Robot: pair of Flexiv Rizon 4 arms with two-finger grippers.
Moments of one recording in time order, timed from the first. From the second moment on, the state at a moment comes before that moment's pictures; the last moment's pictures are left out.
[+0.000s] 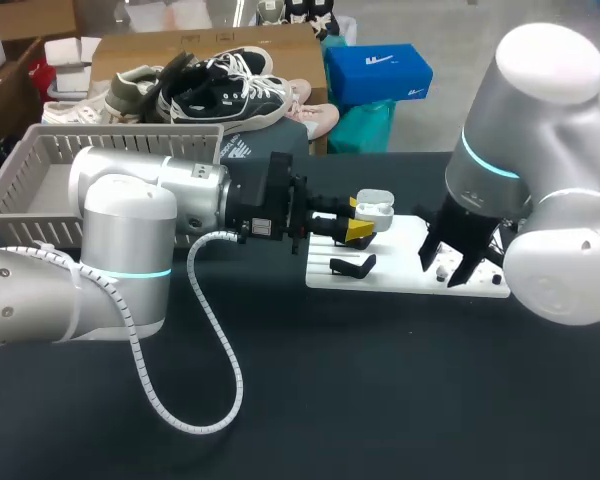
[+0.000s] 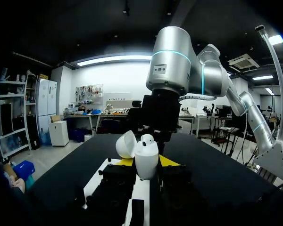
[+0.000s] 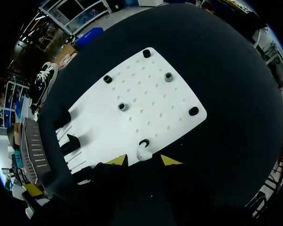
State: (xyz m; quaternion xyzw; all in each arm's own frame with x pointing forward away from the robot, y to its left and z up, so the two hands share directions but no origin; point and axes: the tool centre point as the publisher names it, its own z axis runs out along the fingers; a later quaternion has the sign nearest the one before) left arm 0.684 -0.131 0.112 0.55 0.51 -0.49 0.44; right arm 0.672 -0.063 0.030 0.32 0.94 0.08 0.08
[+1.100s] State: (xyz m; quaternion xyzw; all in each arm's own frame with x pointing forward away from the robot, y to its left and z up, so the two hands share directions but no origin) left arm 0.684 -0.131 0.112 0.55 0.51 -0.49 0.44; right arm 0.677 -0.068 0.024 0.33 0.94 0.07 0.07
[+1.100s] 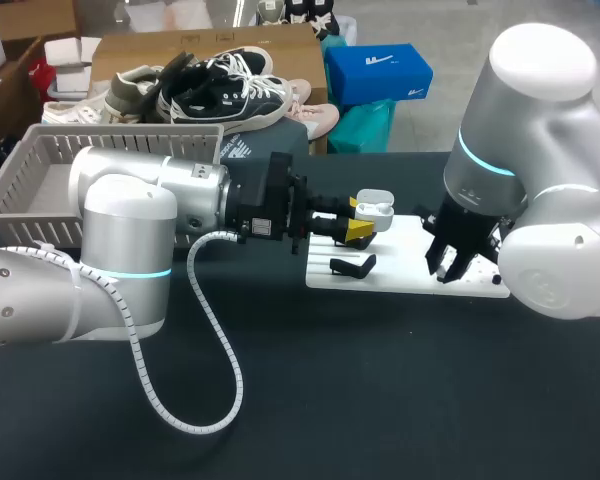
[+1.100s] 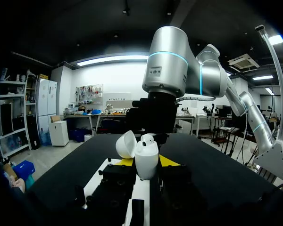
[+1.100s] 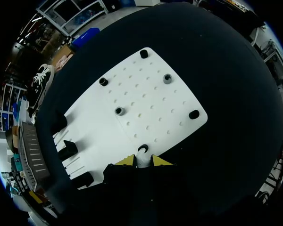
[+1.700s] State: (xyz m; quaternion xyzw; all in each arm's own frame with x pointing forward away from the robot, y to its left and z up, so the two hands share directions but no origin) left arm 0.684 -0.131 0.112 0.55 0.51 -0.49 0.44; right arm 0.674 -0.075 0.050 0.33 0.93 0.10 0.07
